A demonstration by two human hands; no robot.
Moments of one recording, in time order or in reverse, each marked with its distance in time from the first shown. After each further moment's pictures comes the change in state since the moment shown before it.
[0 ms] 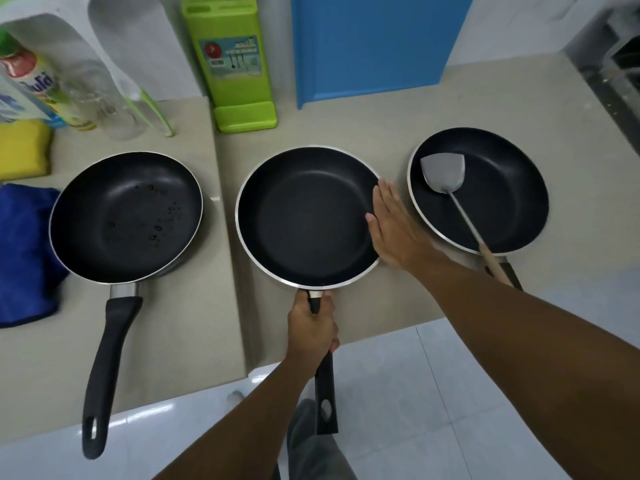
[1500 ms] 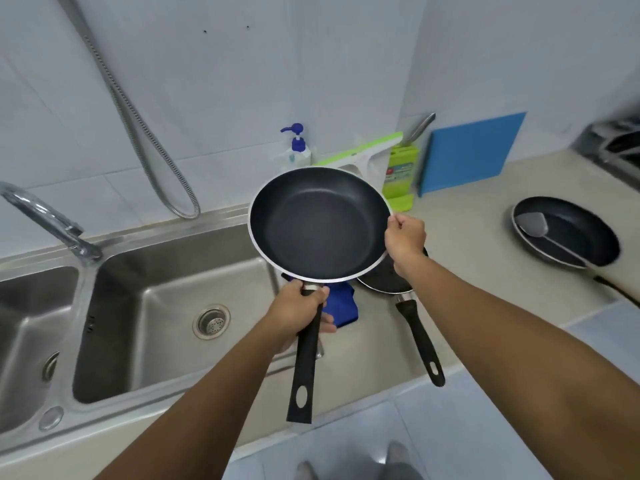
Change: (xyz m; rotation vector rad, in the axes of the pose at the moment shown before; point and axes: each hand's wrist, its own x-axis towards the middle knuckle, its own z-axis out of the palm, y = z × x) left_hand -0.073 0.187 -0.504 0.196 -0.223 0.169; right_hand 0.048 -0.510 -0.057 0.840 0.607 0.670
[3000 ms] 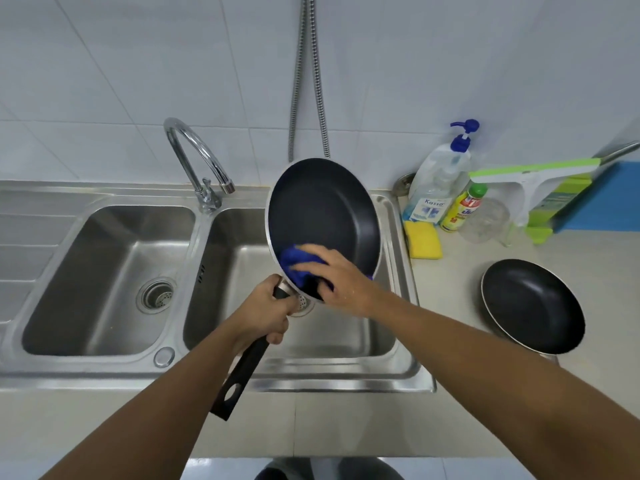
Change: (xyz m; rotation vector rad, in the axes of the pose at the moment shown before) left_hand 0.006 -0.057 -0.267 -0.103 0.133 -0.099; right_hand -0.173 -0.041 0.260 -0.368 -1.047 -1.242
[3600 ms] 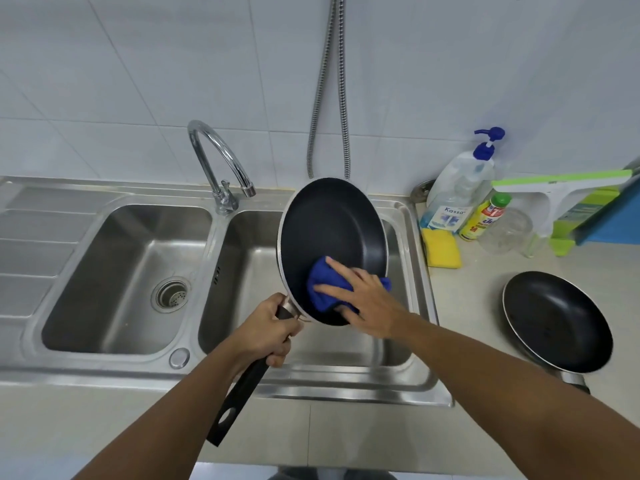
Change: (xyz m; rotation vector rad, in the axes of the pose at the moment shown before) left_hand -0.015 -0.020 -0.023 -0.047 -0.065 -0.049; right_hand -0.029 0.022 0.022 -0.246 -0.109 0.025
